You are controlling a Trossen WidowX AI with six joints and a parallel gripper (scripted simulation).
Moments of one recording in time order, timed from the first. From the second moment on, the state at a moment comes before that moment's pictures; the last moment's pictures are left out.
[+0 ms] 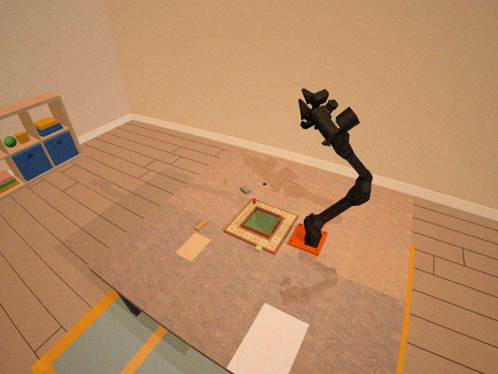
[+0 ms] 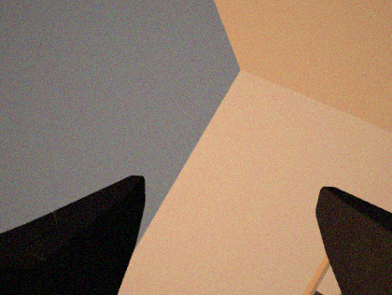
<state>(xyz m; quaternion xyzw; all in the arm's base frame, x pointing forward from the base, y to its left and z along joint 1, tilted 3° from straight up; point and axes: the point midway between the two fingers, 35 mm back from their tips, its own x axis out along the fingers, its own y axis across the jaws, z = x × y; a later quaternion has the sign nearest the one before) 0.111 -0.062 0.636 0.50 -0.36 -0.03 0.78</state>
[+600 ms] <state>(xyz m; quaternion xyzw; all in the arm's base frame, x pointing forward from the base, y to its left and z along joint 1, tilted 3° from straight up) 0.294 0.093 0.450 0.31 0.04 0.01 0.95</state>
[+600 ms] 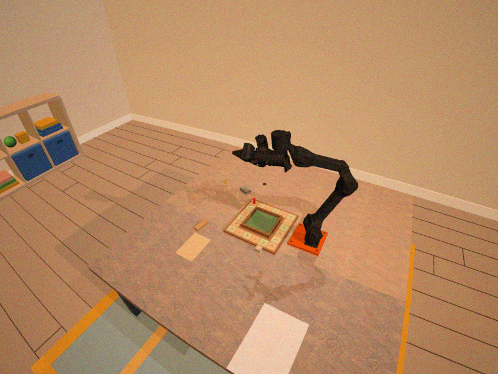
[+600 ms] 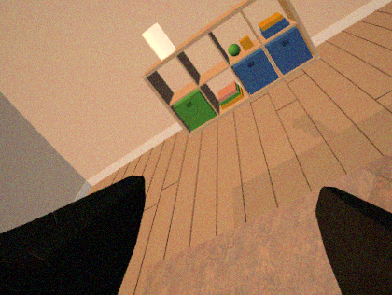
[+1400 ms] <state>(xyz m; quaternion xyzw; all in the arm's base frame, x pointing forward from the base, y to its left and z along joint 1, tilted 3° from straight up) 0.220 0.154 0.098 0.03 0.65 -0.02 0.76</state>
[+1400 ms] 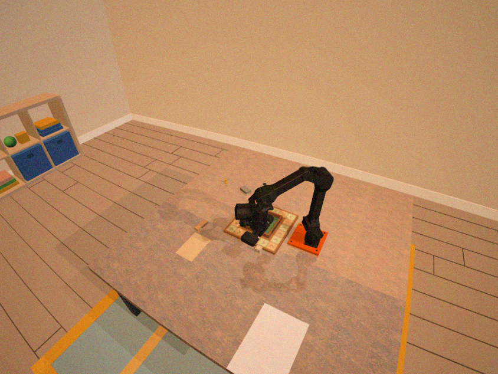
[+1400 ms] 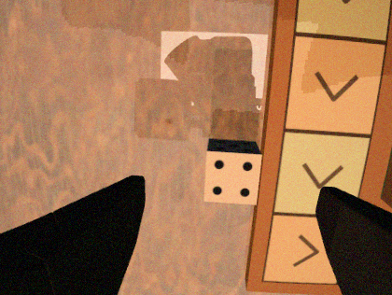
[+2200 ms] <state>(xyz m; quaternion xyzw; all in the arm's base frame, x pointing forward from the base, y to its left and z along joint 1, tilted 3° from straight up) 0.216 0.154 0.066 0.02 0.68 -0.03 0.73</state>
